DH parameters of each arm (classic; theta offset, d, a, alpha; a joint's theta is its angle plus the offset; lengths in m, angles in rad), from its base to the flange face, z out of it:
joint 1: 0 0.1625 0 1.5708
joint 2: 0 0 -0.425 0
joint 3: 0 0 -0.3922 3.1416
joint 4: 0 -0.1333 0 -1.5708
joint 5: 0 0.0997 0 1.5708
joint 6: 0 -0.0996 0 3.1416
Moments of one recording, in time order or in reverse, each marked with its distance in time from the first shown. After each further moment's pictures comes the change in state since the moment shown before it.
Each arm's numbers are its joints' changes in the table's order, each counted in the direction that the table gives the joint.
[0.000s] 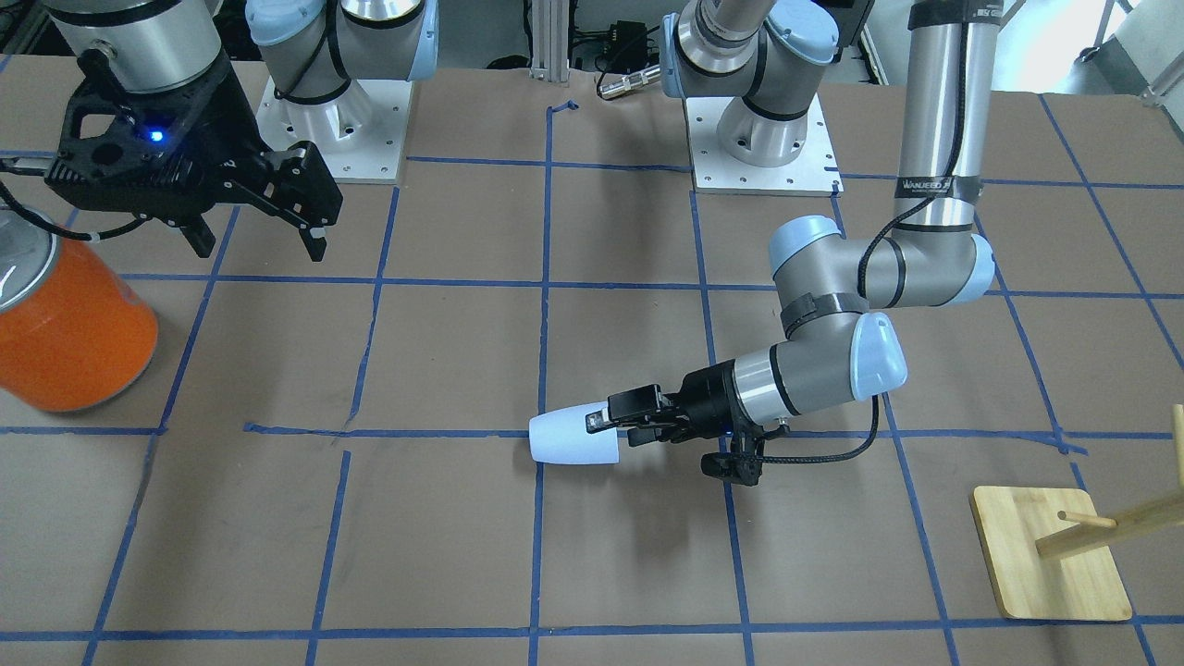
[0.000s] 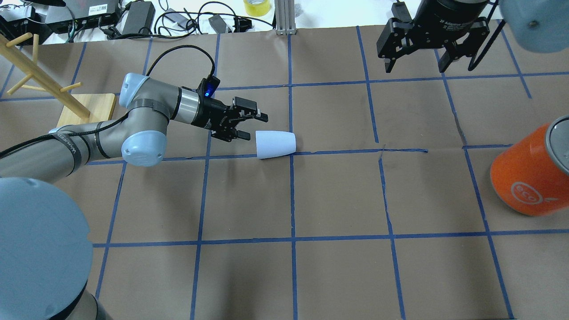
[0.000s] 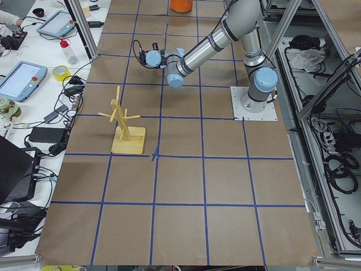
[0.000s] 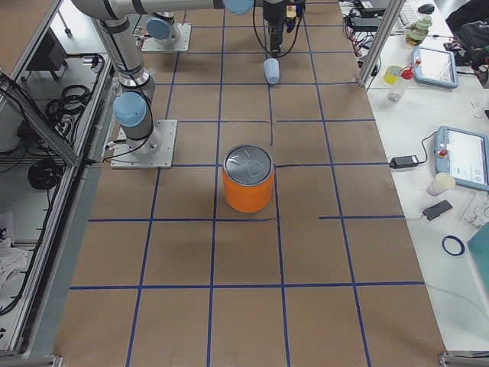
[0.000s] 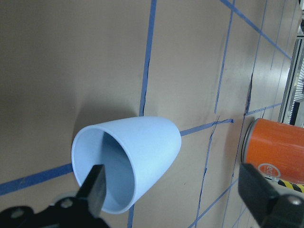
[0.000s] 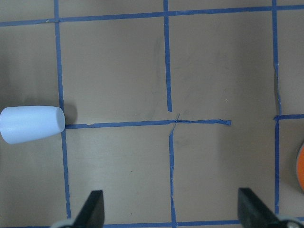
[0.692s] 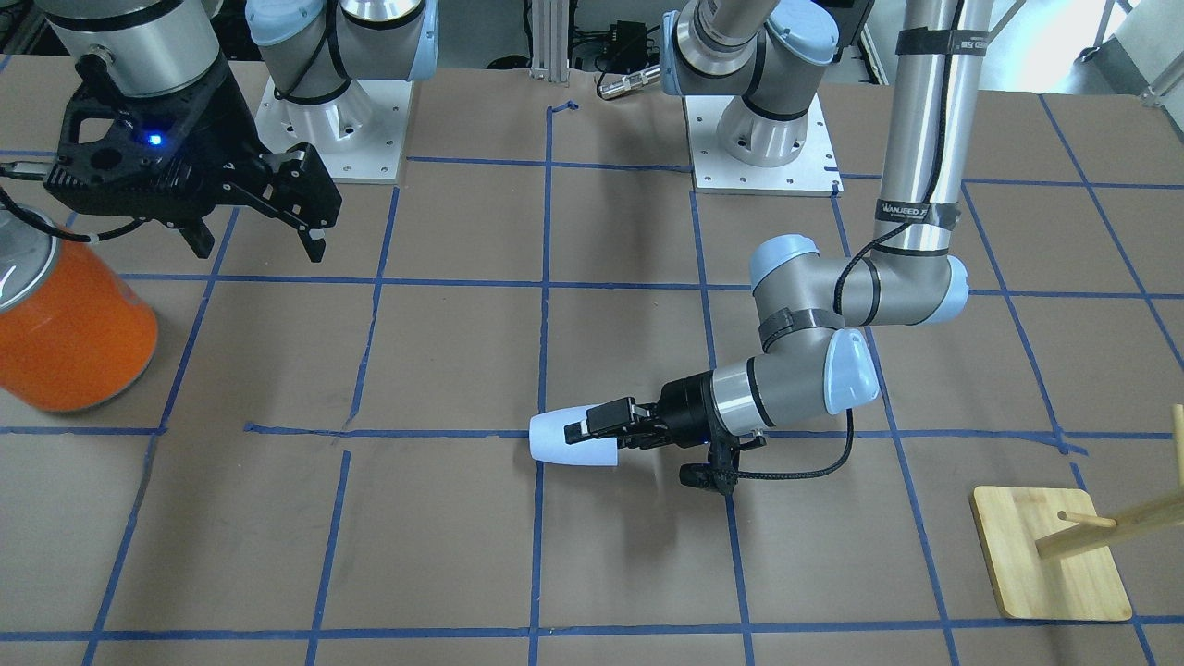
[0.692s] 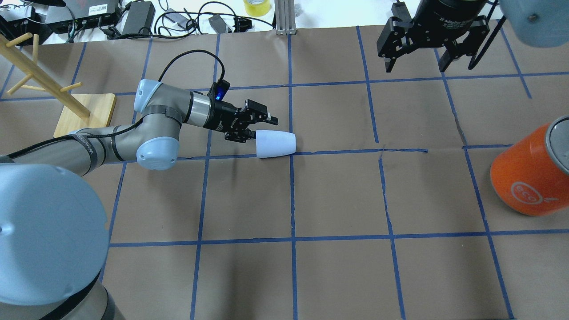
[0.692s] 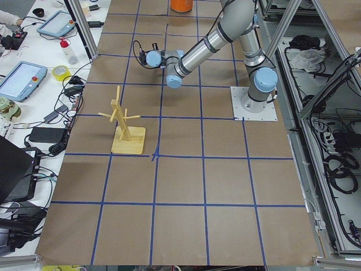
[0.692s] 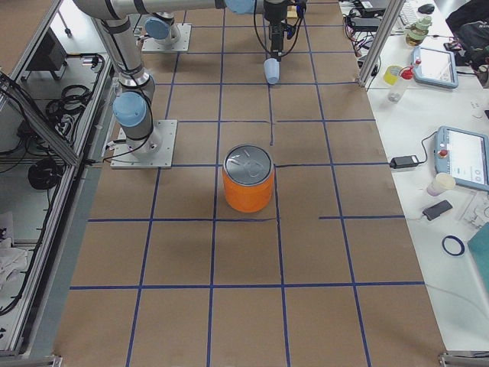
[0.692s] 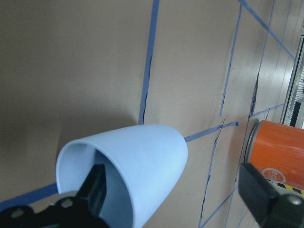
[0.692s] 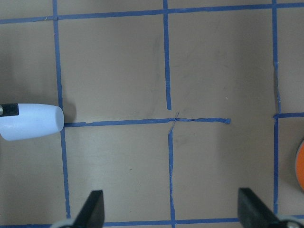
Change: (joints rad) left arm -0.020 -0.056 0.004 -0.076 -0.063 0.064; right arm 0.000 0.000 -0.002 -0.008 -0.001 0.001
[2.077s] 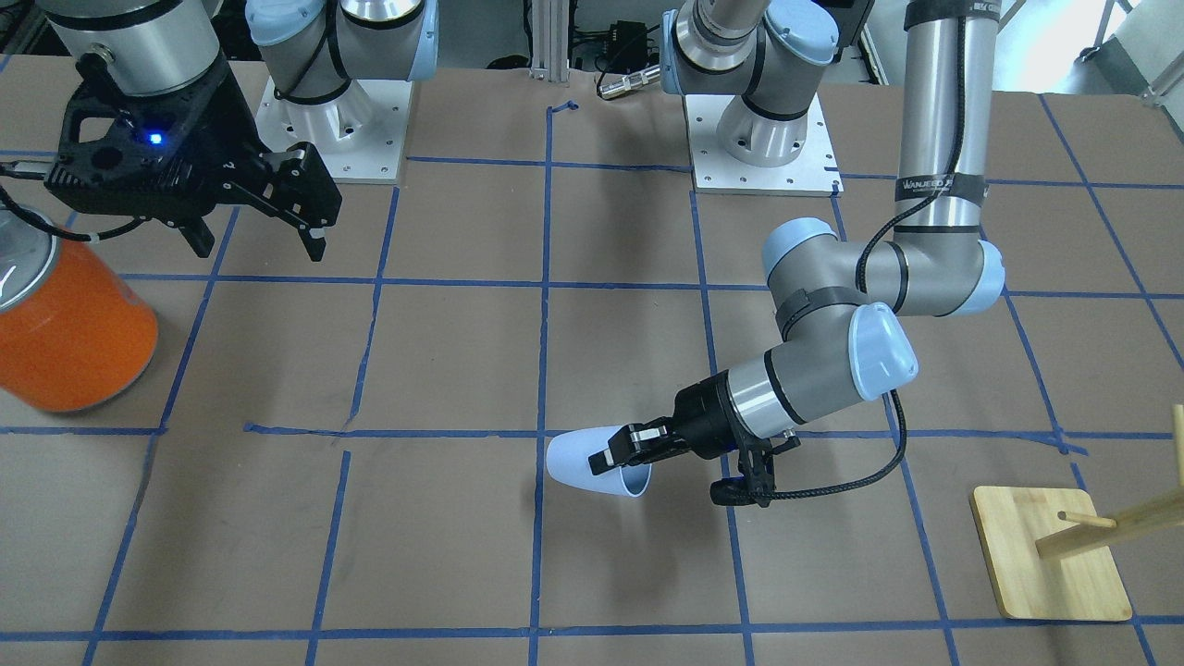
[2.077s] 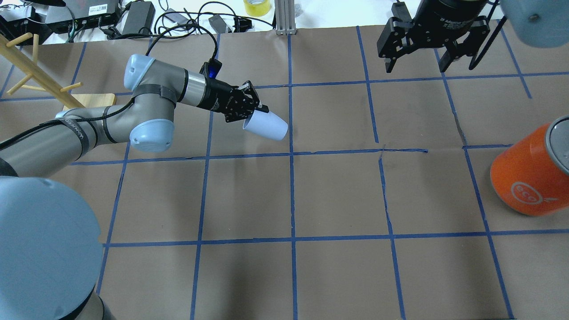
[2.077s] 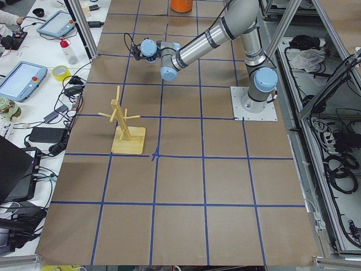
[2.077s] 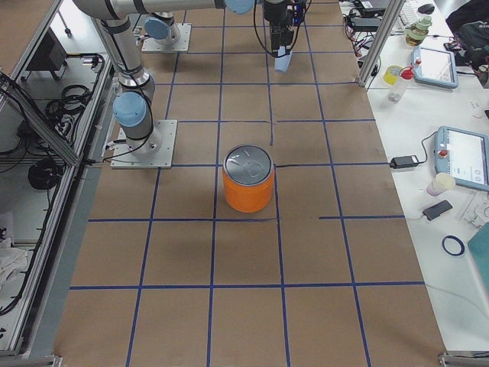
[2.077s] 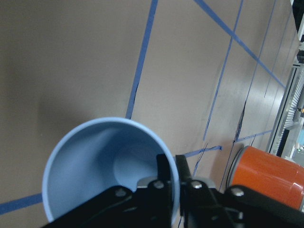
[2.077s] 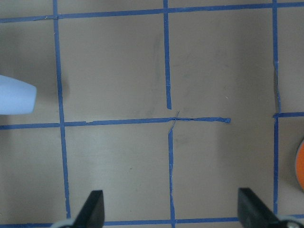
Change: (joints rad) left arm -0.013 0.076 0.120 0.005 0.158 0.277; right arm 0.000 -0.001 0.000 -0.002 0.001 0.002
